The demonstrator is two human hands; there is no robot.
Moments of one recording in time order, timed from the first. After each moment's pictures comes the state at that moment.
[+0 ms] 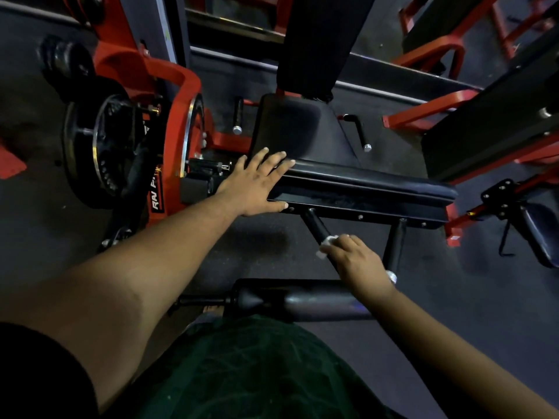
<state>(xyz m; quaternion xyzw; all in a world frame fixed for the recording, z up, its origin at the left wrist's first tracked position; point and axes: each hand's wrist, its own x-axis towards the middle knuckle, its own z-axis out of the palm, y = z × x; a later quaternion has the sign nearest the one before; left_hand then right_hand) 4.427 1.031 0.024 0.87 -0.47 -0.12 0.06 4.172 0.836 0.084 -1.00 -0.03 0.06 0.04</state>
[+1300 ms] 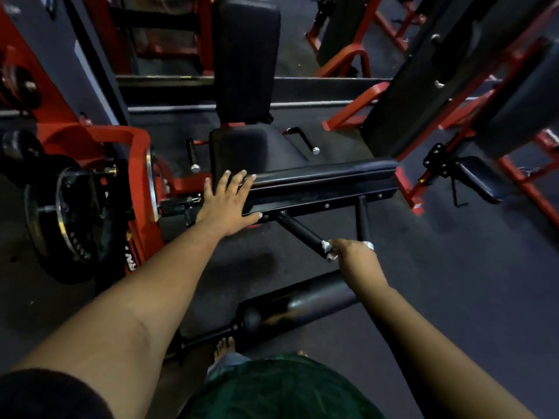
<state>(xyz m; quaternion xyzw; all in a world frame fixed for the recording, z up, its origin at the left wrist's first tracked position) 4.417 1.025 0.037 0.88 -0.46 -0.07 0.06 4.133 0.864 0.098 -0.93 0.33 0.10 0.11</state>
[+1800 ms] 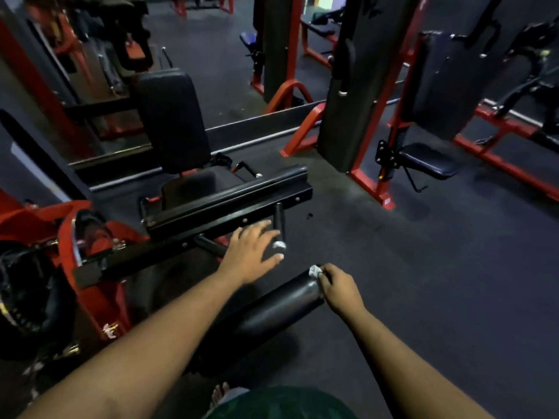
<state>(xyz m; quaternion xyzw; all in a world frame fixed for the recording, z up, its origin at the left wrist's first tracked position) 4.187 0.902 0.084 0.79 -0.60 -0.07 0.15 3.946 0.797 0.057 -0.80 0.47 -0.09 0.37</state>
